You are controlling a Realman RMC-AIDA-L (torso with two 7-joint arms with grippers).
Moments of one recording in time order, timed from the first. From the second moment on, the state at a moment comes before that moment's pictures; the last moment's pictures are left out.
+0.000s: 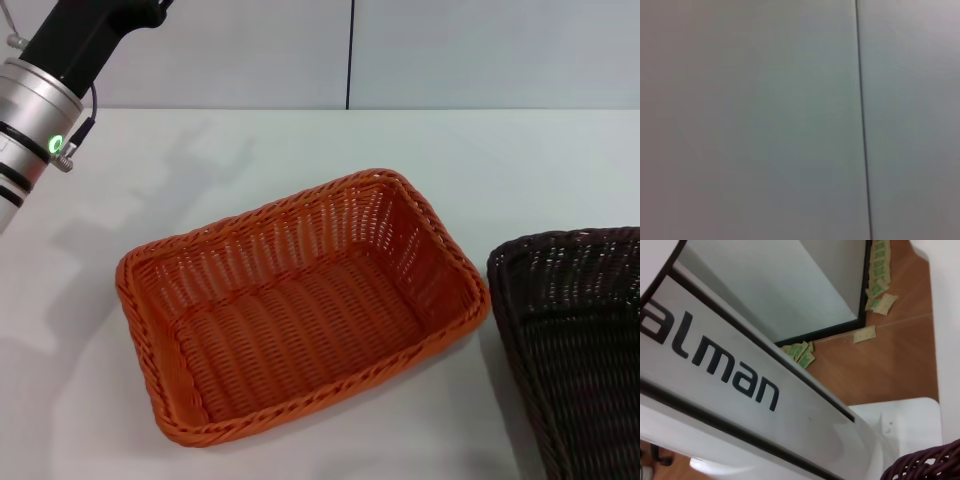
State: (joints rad) left arm -0.60 -2.07 1.21 0.43 0.47 1.16 -0.60; right arm 0.67 1.93 -1.12 -0.83 -2.41 -2.19 1.52
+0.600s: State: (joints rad) left arm -0.61 -2.07 1.21 0.40 0.45 1.14 -0.56; right arm 0.71 1.86 -0.77 -0.98 -2.40 -2.15 1.52
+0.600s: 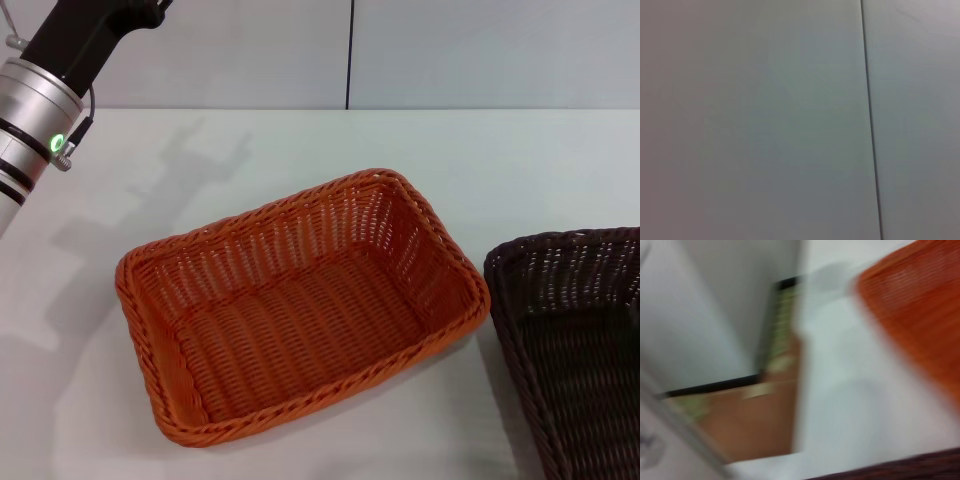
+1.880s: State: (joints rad) left arm -0.55 -2.07 1.21 0.37 0.35 1.25 -0.55; right arm 0.84 1.89 -0.80 -0.88 -2.62 -1.65 1.49
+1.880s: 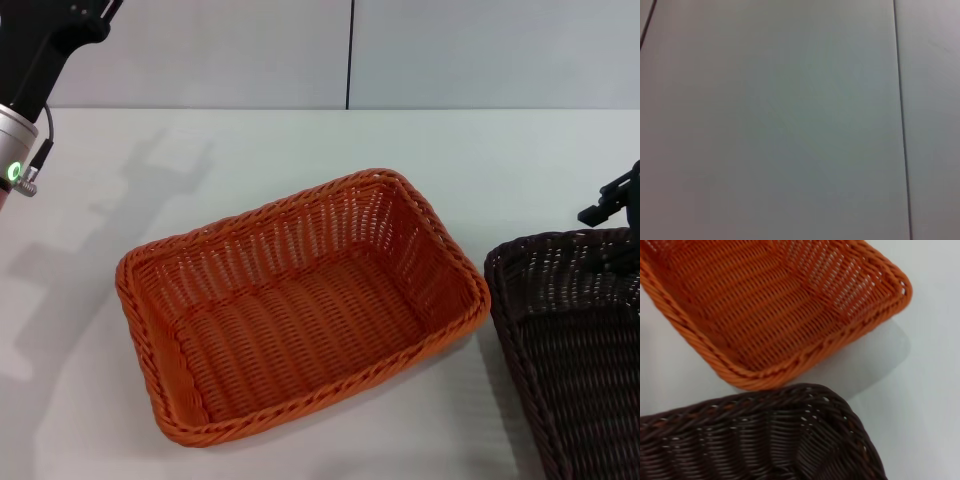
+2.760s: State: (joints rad) left arm -0.53 -2.07 1.22 0.36 0.34 1.26 -0.57; right arm 0.88 1.92 -0.89 -0.74 -2.69 -1.48 1.53
